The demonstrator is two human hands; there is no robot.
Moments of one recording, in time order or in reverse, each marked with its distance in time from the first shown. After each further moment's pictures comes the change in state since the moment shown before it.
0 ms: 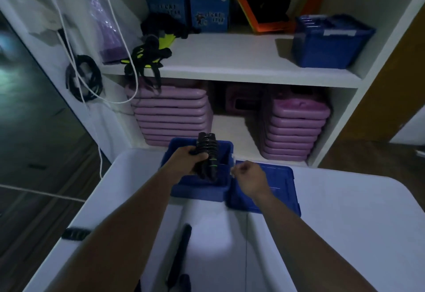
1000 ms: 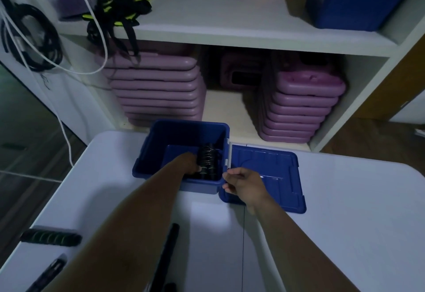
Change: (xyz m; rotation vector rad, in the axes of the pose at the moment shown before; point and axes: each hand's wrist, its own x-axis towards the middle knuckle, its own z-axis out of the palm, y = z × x) left_hand 0.111 -0.082 0.034 1.032 -0.237 -0.183; right_hand 0.033 0.064 0.030 0.464 -0.127 0.333
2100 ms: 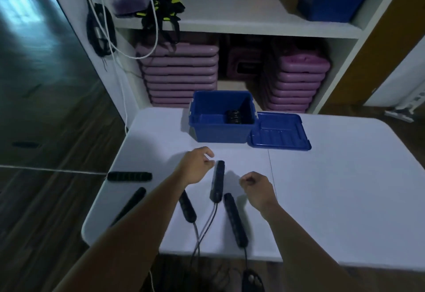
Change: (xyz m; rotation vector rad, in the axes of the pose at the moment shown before) left_hand -0.249 -0.136 0.058 -0.351 0.245 0.280; right_hand -0.201 0.127 0.097 -0.472 0.258 -0.114
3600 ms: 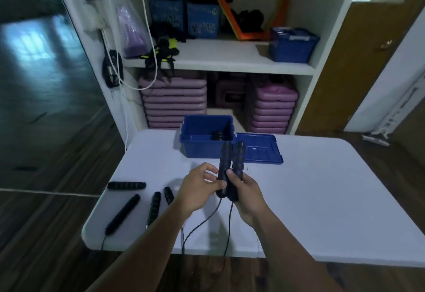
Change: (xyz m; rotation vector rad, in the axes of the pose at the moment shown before) left_hand -0.143 0.095 0.021 -0.488 0.101 0.044; right_hand -0.111 -0.034 -0.059 0.810 -0.253 -0.132
